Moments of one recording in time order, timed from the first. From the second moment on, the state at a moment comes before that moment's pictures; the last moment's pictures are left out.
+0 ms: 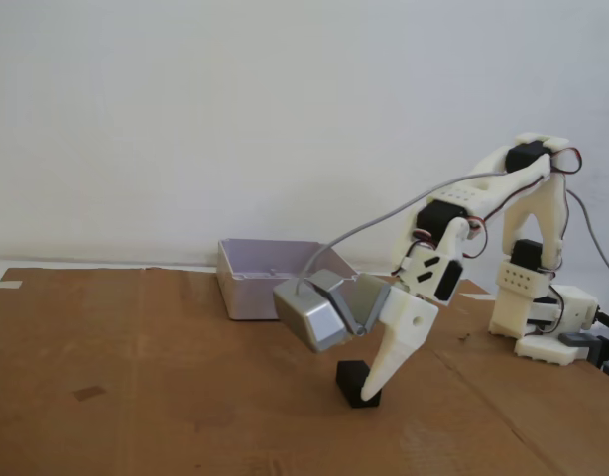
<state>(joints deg) -24.6 70.8 97.6 36.0 27.9</state>
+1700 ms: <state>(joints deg) -26.0 69.3 99.8 36.0 27.9</state>
